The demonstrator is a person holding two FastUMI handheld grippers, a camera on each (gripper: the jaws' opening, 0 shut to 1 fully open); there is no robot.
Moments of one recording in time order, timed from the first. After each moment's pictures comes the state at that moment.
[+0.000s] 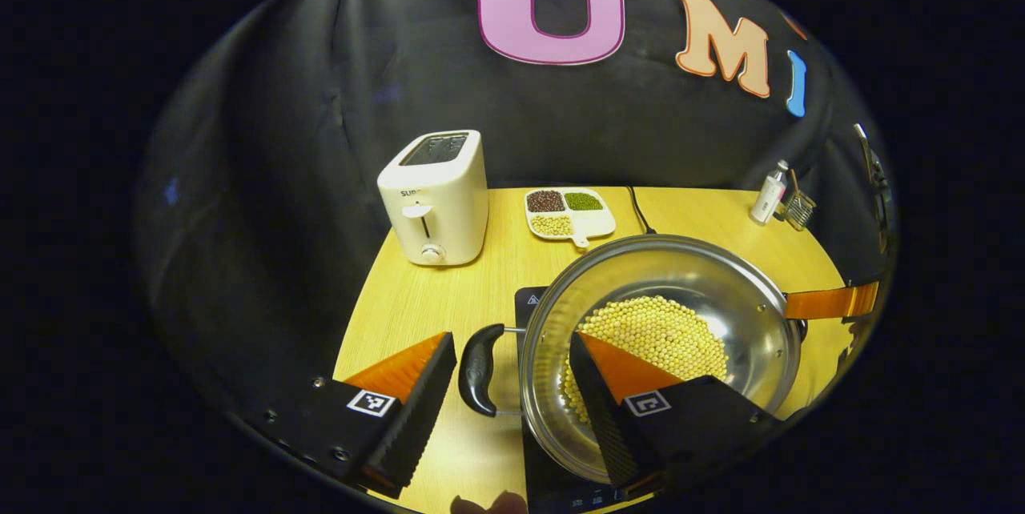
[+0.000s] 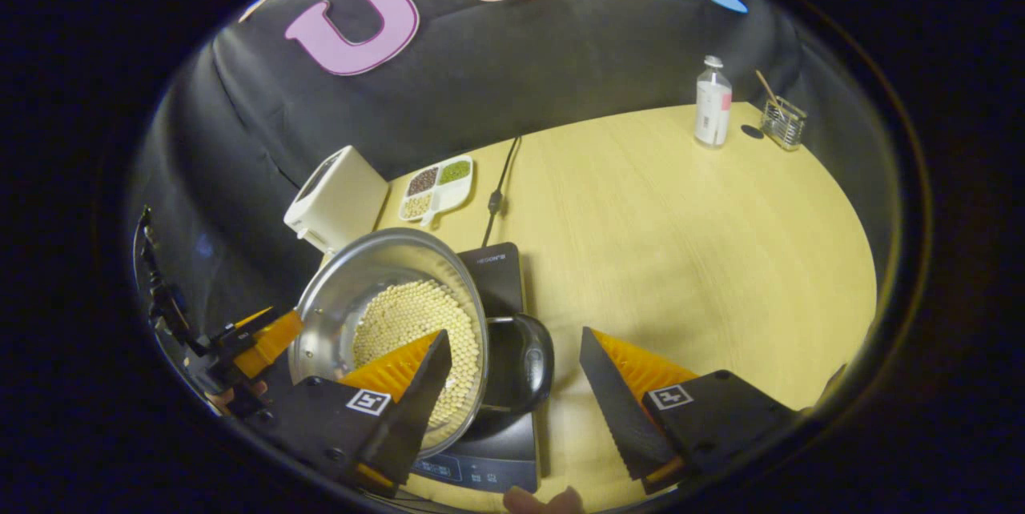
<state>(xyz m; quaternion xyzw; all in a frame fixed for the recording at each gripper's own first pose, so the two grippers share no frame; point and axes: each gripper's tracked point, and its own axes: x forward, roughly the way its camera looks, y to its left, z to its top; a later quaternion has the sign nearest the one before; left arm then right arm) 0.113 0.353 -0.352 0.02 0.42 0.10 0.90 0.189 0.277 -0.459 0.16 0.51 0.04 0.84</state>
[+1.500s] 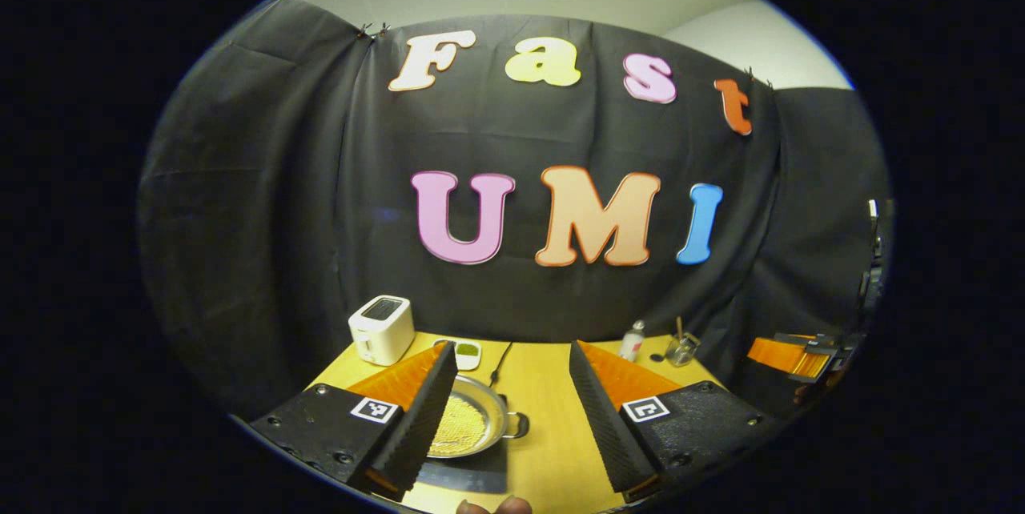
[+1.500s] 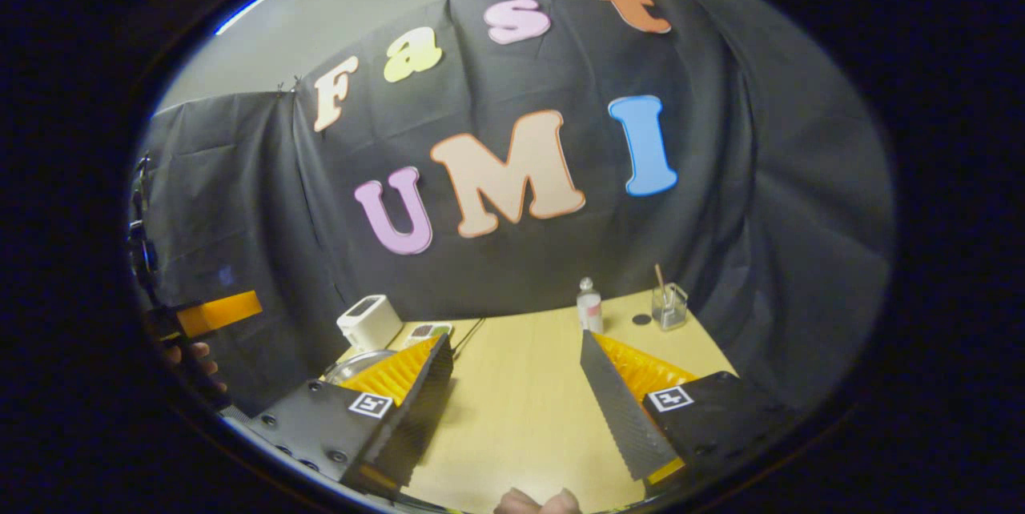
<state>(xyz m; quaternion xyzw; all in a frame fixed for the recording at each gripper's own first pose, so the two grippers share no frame) 0.081 0.033 -0.060 0.00 0.15 0.09 0.99 0.139 -0.023 -0.150 0.13 0.20 0.06 0.97</state>
